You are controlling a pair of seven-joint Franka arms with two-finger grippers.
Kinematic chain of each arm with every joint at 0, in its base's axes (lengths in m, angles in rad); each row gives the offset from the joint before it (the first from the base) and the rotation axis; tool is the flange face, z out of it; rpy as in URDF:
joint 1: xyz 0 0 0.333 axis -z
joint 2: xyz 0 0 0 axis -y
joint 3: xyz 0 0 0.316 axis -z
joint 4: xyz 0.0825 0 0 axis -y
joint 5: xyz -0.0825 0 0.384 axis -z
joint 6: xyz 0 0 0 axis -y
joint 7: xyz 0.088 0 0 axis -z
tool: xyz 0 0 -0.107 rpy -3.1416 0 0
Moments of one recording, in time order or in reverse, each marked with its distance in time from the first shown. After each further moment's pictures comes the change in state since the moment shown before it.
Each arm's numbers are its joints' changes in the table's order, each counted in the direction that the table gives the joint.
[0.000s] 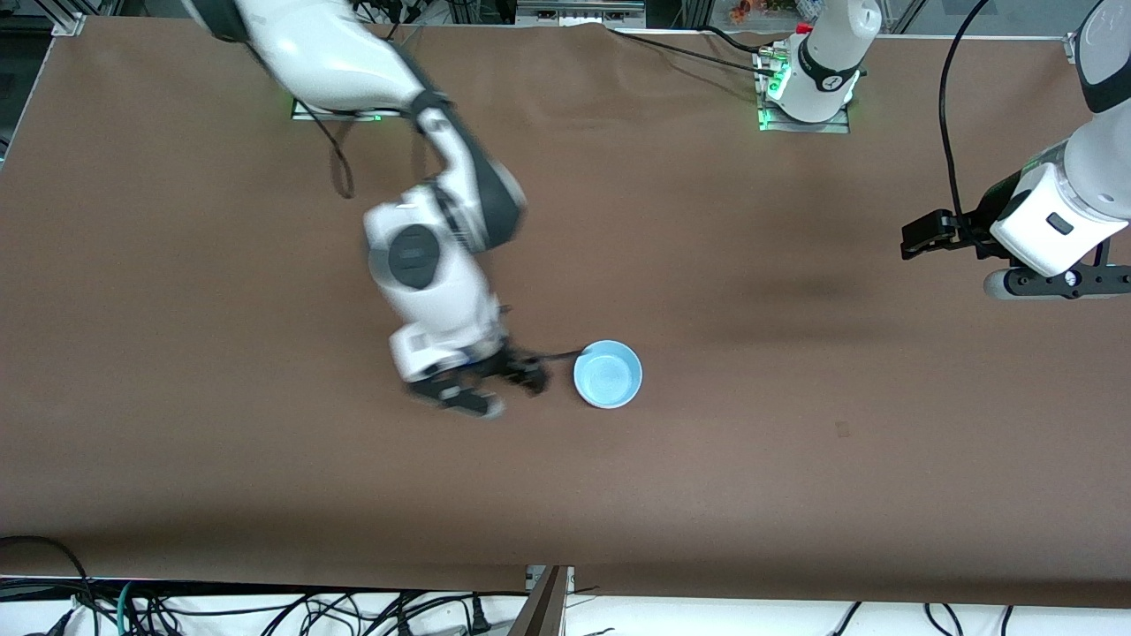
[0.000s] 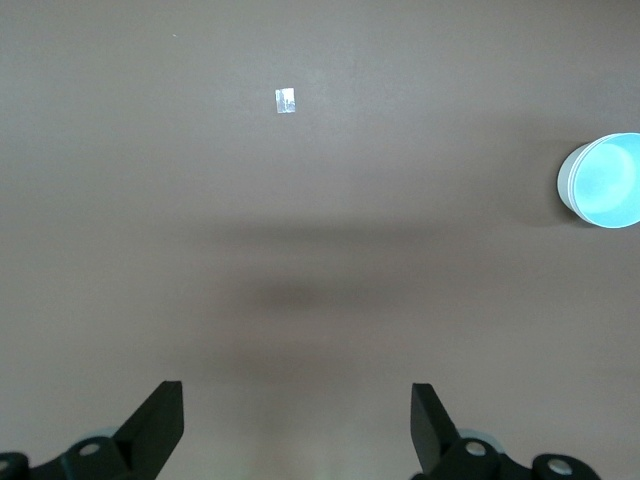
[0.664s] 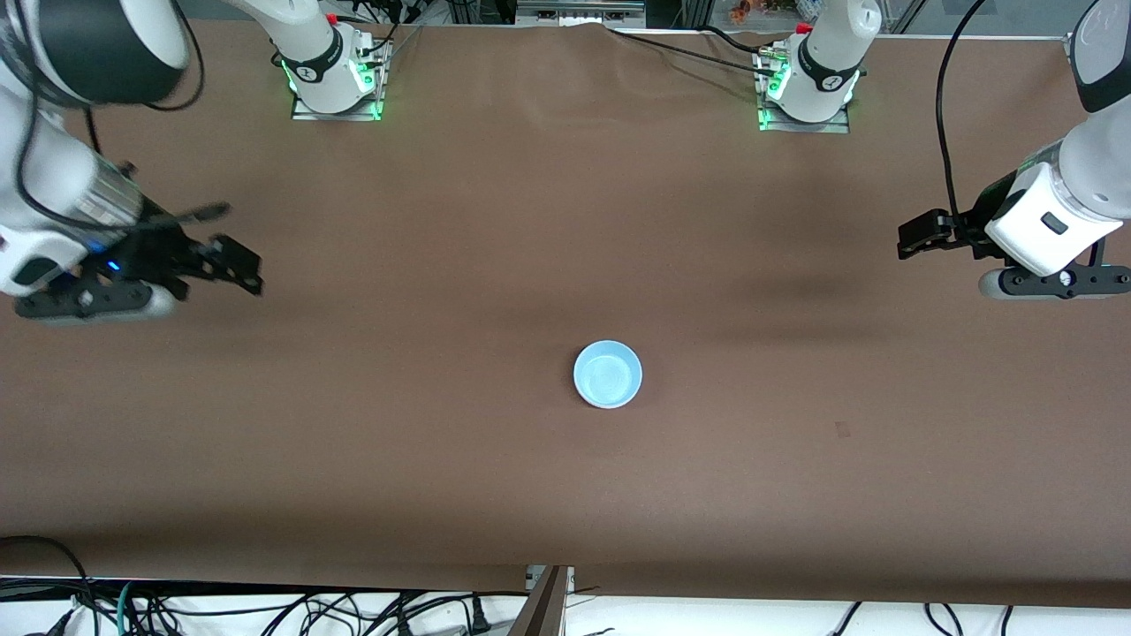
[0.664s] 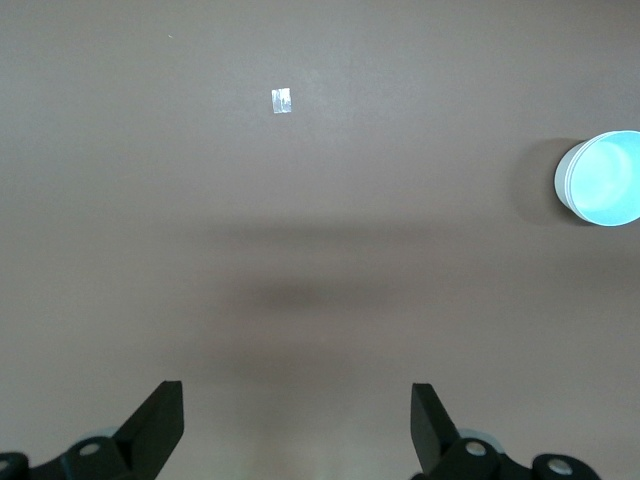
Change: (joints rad) left arm 0.003 -0.003 0.003 0.002 0.000 0.000 0.000; right arm 0.089 0.561 0.201 -0.385 0.063 -0.389 -0.645
